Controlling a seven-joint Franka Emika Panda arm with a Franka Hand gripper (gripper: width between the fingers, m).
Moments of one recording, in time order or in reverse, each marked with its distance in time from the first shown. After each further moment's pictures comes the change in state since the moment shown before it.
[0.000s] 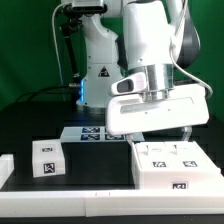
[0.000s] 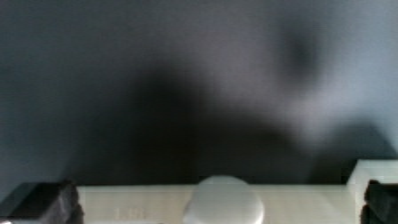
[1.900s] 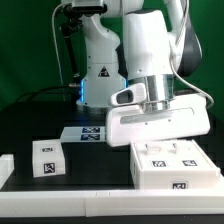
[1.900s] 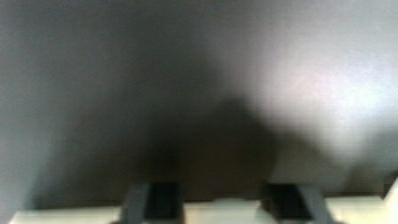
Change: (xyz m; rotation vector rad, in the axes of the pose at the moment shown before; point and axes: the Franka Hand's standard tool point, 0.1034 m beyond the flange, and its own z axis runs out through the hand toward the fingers) arm 0.004 0.002 0.021 0.005 -0.003 0.011
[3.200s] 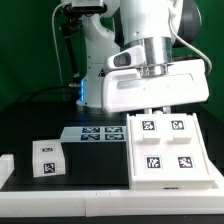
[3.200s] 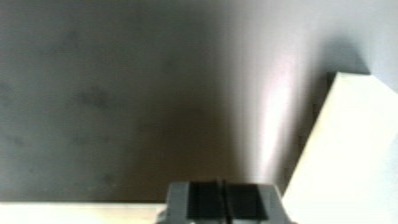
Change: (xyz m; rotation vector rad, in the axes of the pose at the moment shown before) arm 0.031 0.004 -0.073 -0.004 -0.011 -0.059
